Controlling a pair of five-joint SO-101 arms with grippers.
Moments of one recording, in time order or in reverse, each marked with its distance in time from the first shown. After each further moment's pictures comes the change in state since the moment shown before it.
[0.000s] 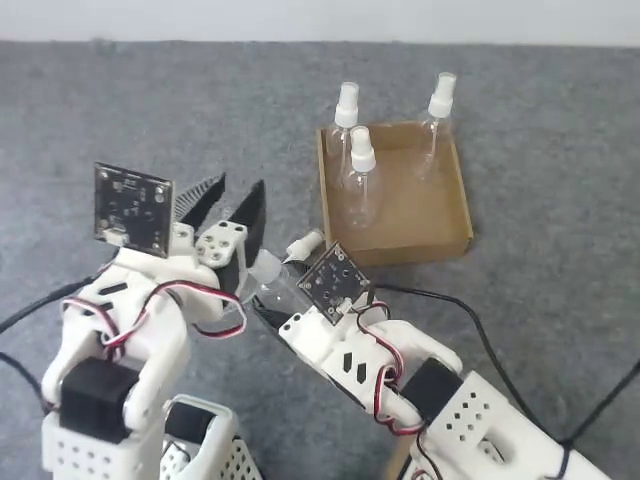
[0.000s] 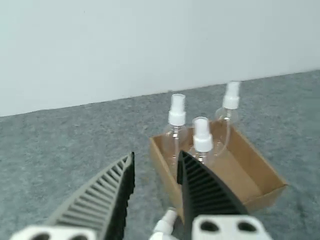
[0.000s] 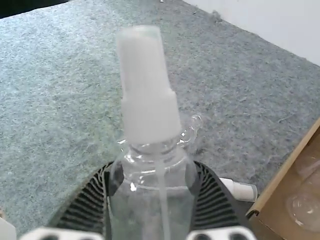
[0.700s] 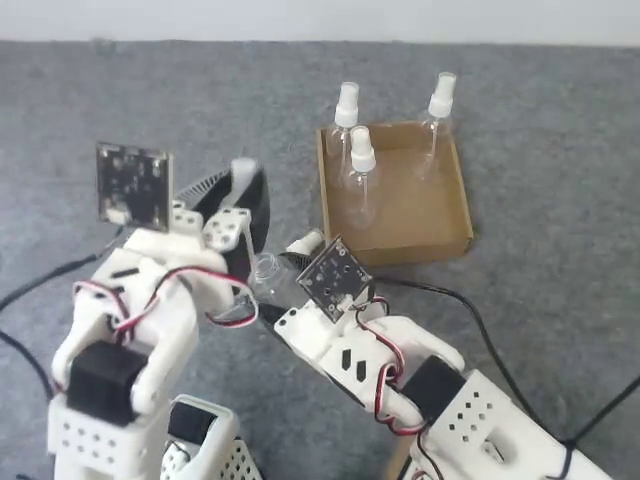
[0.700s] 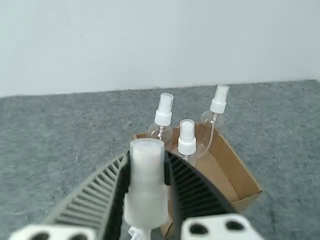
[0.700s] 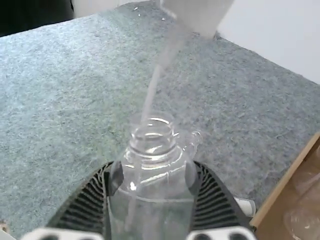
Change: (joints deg) left arm 2.5 2.9 -0.8 -1.7 6.5; right arm -0.1 0.6 -3.9 0.6 0.0
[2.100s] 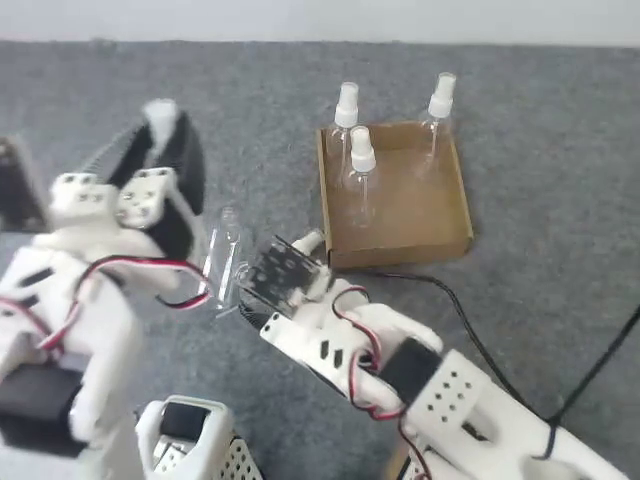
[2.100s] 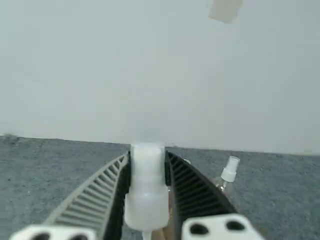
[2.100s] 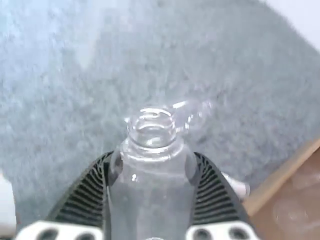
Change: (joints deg) left arm -8.4 10.3 -27.3 6.9 4.2; right arm -2.5 11.1 -8.7 5.9 9.2
